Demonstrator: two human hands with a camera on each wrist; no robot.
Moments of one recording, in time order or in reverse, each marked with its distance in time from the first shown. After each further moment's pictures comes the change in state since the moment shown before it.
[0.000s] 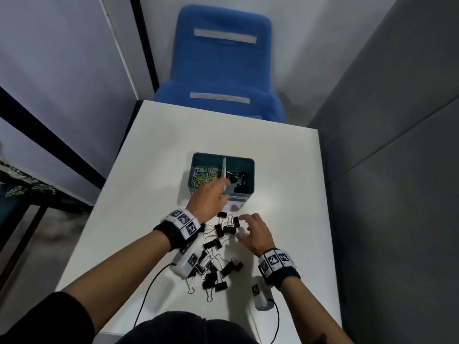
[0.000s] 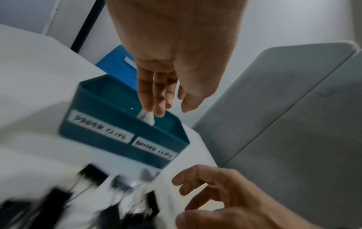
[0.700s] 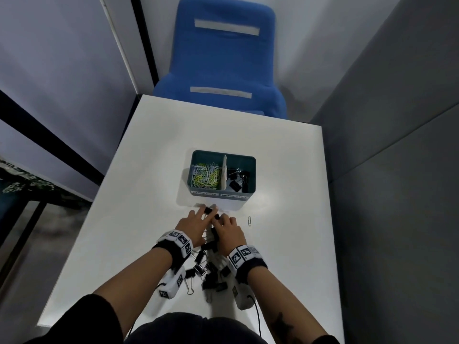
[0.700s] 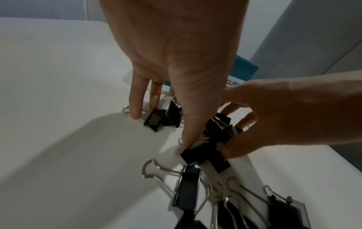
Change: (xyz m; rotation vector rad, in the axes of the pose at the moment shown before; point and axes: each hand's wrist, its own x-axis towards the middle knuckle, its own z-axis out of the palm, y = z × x) left_hand -0.045 -0.081 0.071 0.489 -0.466 -0.109; right_hand 0.021 -0.043 0.055 -0.397 -0.244 -0.167
